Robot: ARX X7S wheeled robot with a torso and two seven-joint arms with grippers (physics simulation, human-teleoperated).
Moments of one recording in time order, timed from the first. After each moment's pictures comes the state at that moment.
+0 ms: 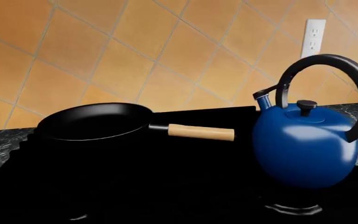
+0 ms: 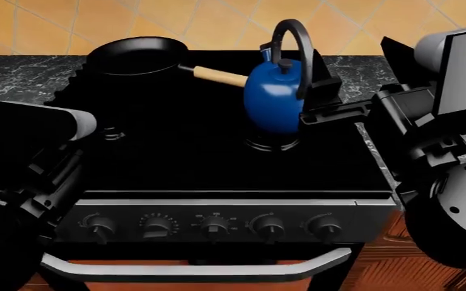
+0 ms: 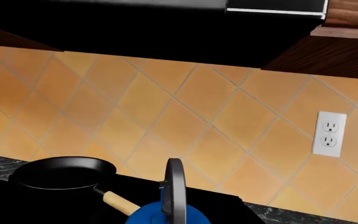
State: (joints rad) left arm -0.59 -0.65 -0.03 0.65 -1.19 -1.00 -0.49; right arm 0.94 0.69 -0.29 -0.68 1.20 0.86 0.74
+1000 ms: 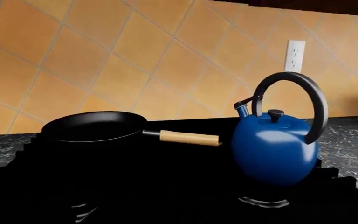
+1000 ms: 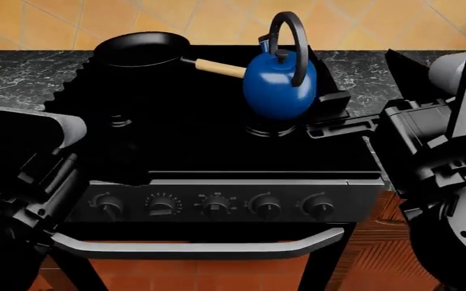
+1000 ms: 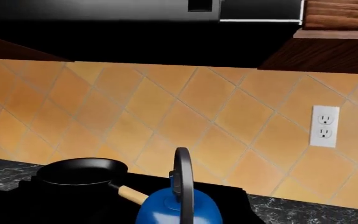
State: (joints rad) left arm -0.54 -0.65 -0.06 0.71 -1.20 -0.94 -0.49; right arm 0.83 0.72 -0.25 -0.73 1.20 0.78 0.73
